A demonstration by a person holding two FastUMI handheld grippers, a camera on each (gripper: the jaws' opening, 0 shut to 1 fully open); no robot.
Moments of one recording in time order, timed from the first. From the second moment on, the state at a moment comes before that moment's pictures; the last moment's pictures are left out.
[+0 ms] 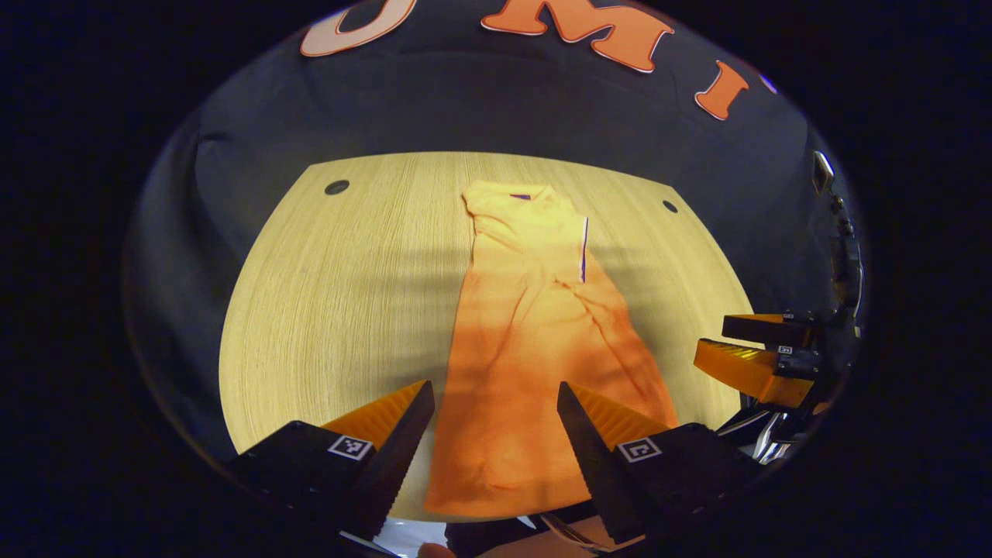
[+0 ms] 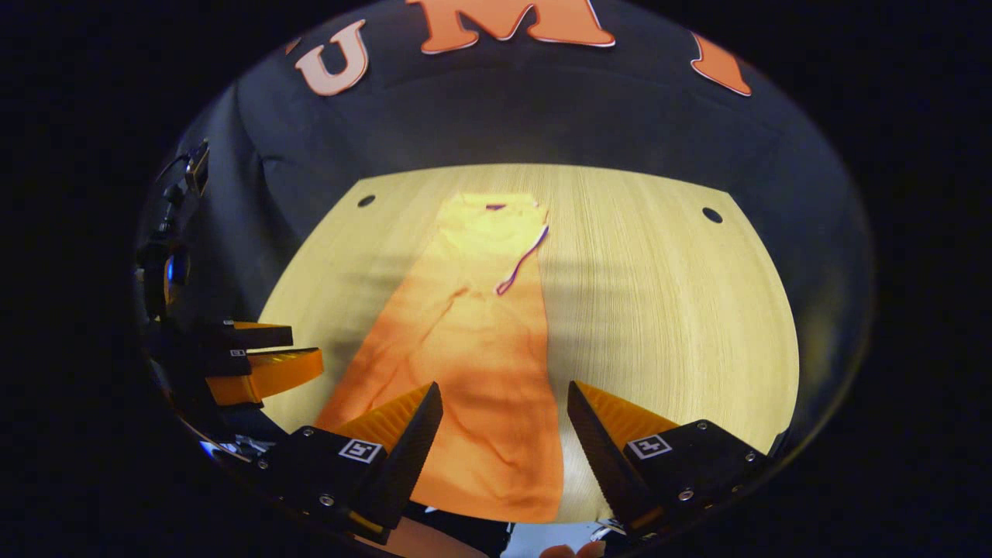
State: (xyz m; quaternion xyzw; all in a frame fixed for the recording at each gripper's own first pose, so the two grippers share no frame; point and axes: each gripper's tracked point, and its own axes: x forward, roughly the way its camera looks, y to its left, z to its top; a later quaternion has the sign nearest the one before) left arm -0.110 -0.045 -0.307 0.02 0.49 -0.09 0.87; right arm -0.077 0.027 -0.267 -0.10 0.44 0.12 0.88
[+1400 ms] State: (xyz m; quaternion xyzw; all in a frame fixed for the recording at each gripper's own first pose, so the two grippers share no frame) left arm -0.231 -0.013 -0.403 0.06 0.64 0.00 0.77; right arm -0.205 -0.026 -0.403 -0.15 0.62 0.05 0.77
